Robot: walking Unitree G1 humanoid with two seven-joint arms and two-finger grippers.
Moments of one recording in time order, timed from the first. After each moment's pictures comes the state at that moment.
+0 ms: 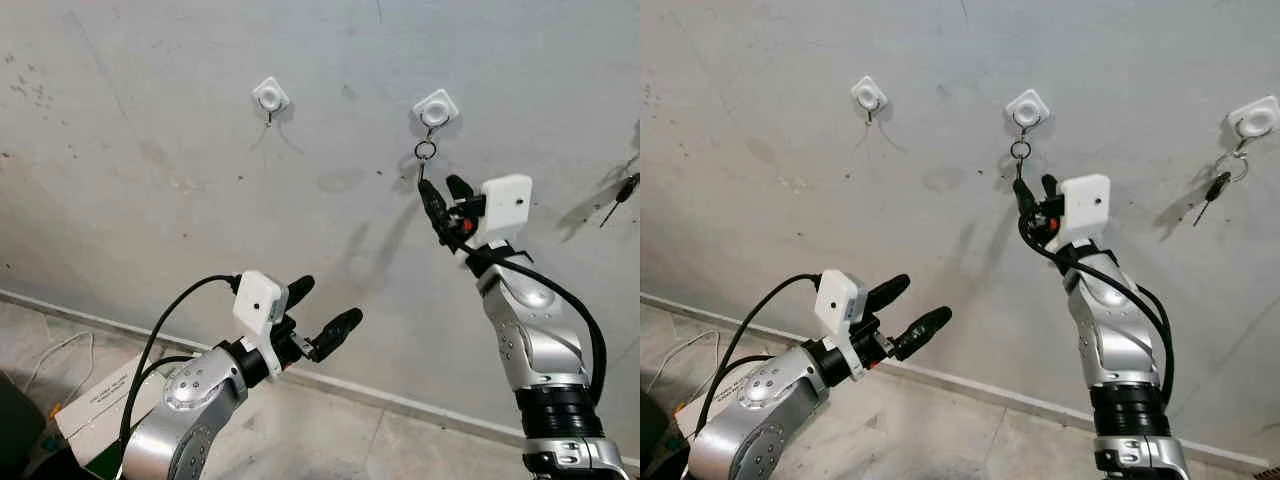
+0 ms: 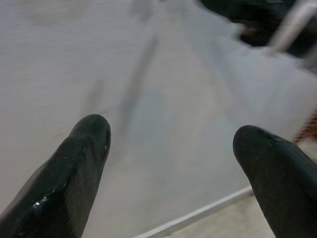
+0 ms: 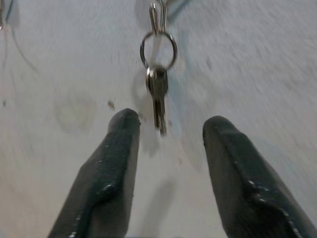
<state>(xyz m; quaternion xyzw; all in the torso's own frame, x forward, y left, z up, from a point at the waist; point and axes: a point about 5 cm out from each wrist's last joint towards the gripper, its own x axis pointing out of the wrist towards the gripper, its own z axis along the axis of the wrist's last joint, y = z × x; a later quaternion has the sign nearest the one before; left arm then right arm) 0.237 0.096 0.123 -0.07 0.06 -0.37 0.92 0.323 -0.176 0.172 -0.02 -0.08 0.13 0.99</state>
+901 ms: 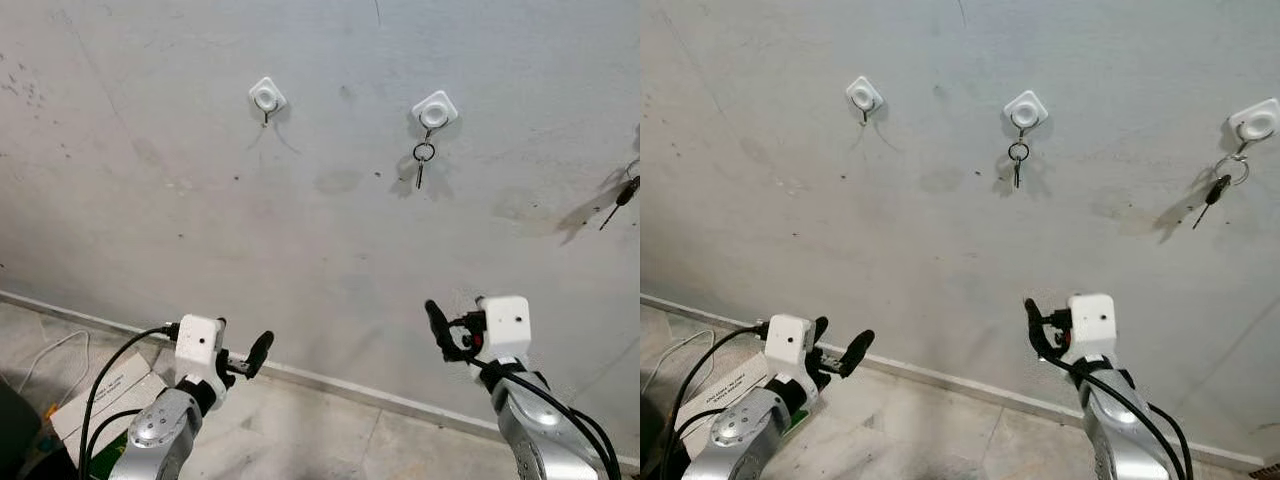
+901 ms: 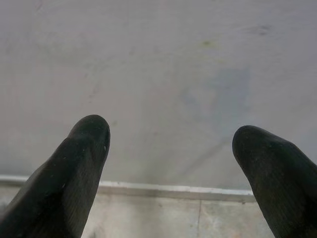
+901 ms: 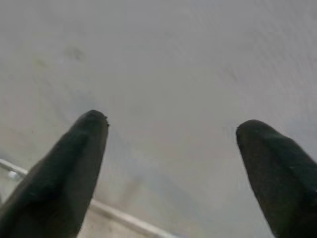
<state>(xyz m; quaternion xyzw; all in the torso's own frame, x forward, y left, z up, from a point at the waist) 0.234 0.164 0.040 -0.06 0.16 -0.15 0.97 0.248 -0.202 0.064 -0.03 0.13 0.03 0.99</state>
